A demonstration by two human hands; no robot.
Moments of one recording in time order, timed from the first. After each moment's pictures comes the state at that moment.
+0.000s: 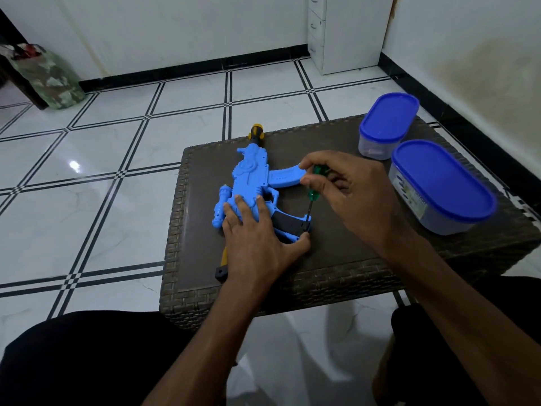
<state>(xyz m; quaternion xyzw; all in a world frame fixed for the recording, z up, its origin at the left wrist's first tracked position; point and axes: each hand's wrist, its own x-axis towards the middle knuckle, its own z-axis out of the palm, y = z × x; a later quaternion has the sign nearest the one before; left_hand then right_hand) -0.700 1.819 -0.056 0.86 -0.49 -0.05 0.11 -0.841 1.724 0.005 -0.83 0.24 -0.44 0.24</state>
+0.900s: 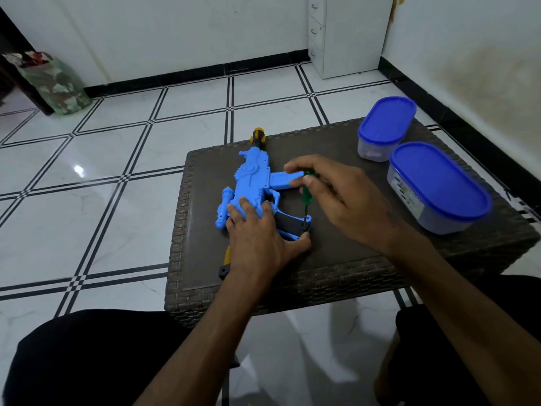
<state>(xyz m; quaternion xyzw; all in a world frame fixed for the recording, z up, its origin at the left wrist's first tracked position) -0.699 1.815 -0.046 0.86 -0.50 -0.06 0.09 -0.842 1.734 0.013 -0.86 0.20 -0.36 0.31</state>
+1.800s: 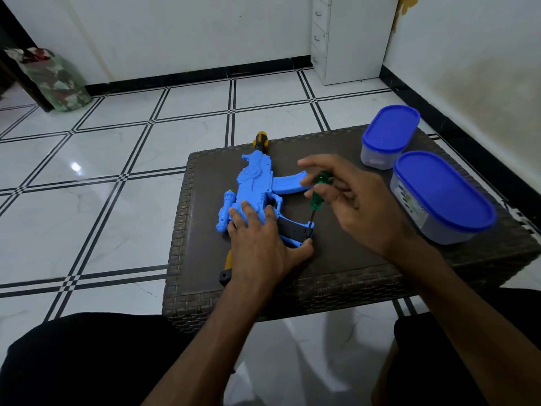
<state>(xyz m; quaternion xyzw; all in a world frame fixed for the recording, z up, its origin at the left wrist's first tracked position) -0.699 1.816 -0.049 0.85 -0.51 -0.06 0.10 -0.848 1.730 0.013 -0.85 0.20 -0.38 0.31</state>
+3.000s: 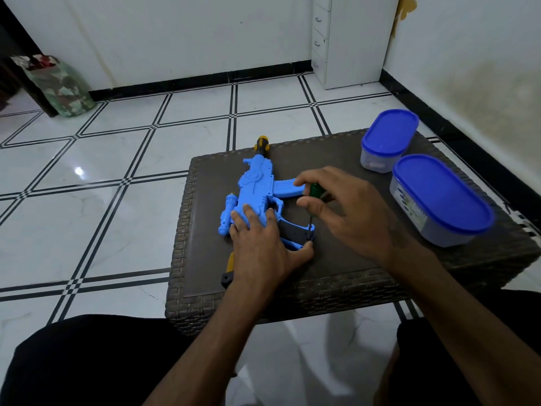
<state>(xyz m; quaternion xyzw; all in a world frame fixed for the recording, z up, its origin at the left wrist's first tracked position) -0.698 1.816 -0.048 0.85 -0.51 -0.07 0.10 -0.841 1.731 0.010 -0.89 0.20 -0.37 0.21</state>
